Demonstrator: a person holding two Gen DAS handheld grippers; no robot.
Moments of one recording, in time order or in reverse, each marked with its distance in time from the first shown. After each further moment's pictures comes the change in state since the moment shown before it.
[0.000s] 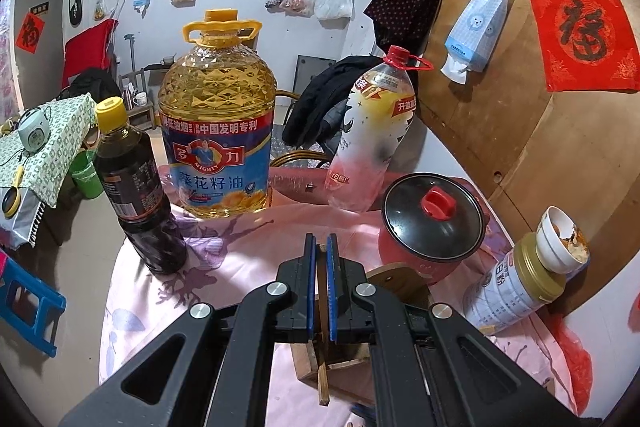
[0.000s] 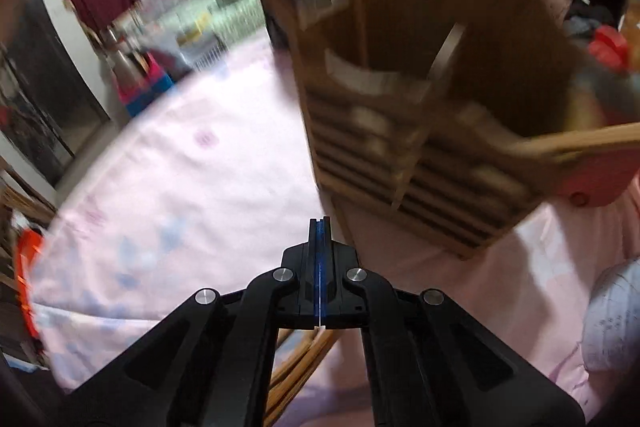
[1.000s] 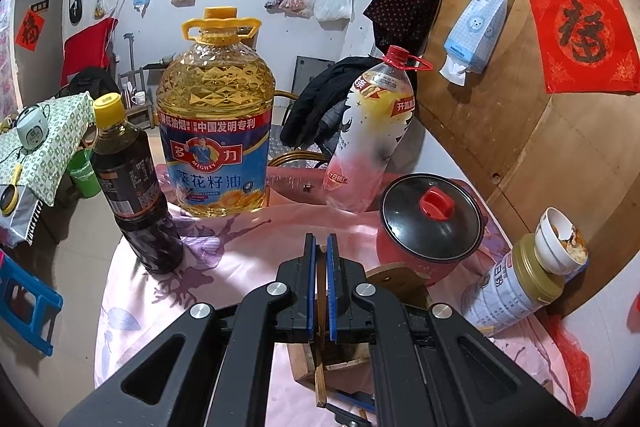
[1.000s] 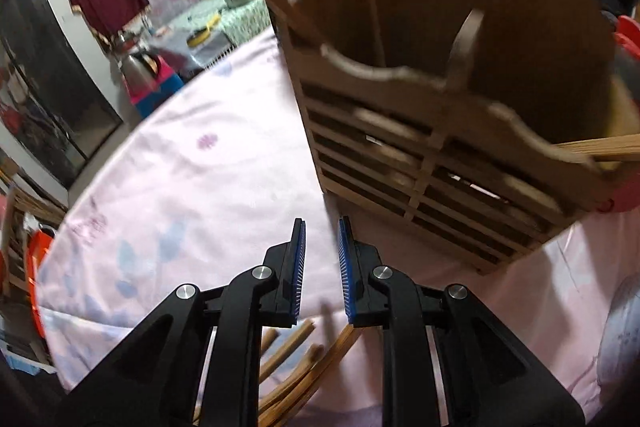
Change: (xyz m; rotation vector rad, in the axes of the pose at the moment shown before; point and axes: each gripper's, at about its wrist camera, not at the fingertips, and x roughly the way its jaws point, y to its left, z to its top) left arm 0.005 0.001 -0.001 -0.013 -0.003 -0.009; right arm 0.095 -0.011 0.007 -0.032 0.150 -0.017
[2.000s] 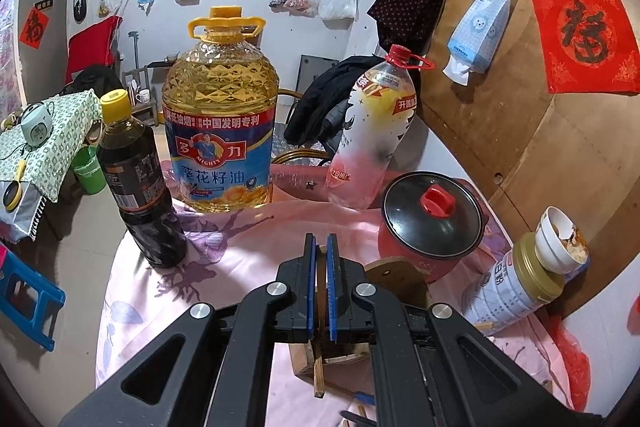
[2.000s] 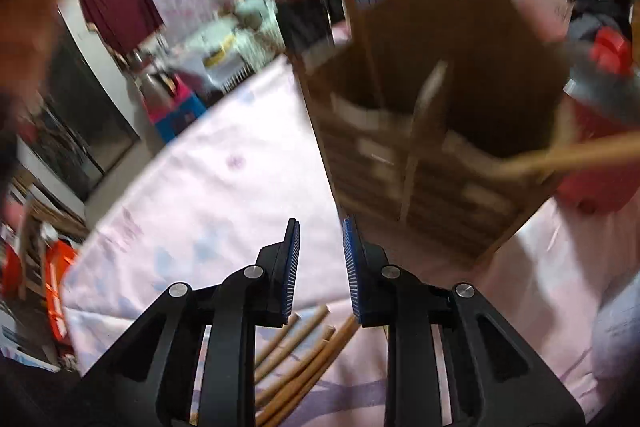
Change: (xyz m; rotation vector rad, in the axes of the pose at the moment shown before) left arm -0.004 -0.003 -0.004 -0.001 0.003 0.017; right arm -0.022 0.008 -0.010 0.023 -0.049 0.053
